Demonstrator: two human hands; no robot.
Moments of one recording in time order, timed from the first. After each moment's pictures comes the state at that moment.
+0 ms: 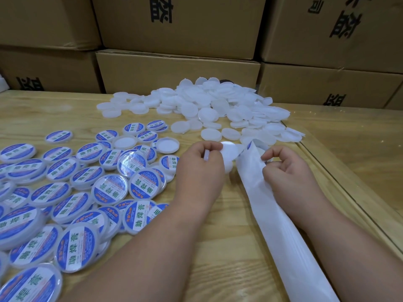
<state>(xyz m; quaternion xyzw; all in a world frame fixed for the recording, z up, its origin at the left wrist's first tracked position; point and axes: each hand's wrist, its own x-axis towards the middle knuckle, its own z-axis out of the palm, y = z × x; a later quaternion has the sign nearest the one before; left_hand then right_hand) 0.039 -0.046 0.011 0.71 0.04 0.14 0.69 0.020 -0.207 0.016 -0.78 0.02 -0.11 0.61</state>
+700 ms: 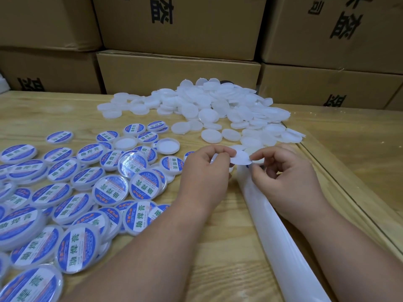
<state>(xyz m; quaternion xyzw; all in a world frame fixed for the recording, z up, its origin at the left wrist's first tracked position) 0.032 -0.048 0.014 0.68 0.00 0.09 0.73 0.018 -0.198 0.015 -0.82 -0.09 -0.25 0.50</state>
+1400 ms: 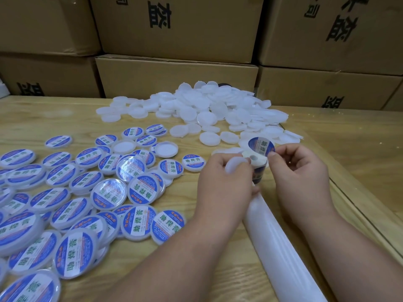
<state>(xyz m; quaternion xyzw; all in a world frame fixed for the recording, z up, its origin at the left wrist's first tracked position) 0.010 -0.080 0.019 0.61 0.02 0.03 0.79 0.024 -0.207 0.017 -0.74 0.01 -0.30 0.61</state>
